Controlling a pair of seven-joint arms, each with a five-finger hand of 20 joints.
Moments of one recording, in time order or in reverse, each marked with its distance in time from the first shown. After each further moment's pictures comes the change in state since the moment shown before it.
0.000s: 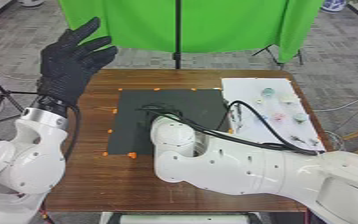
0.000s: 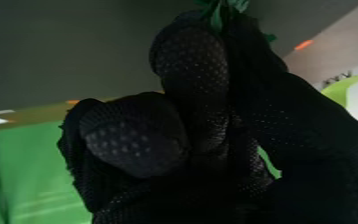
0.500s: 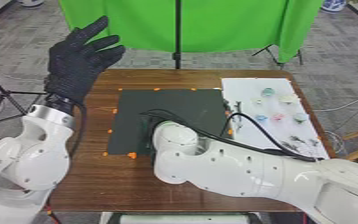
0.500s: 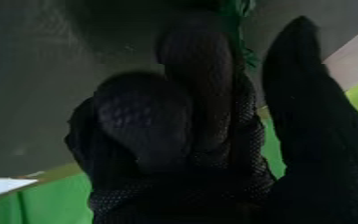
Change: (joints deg) left arm -2.5 -1.0 2.1 1.2 0.3 -2.0 -1.3; right arm -3.2 0.0 2.1 1.1 7.3 4.2 -0.1
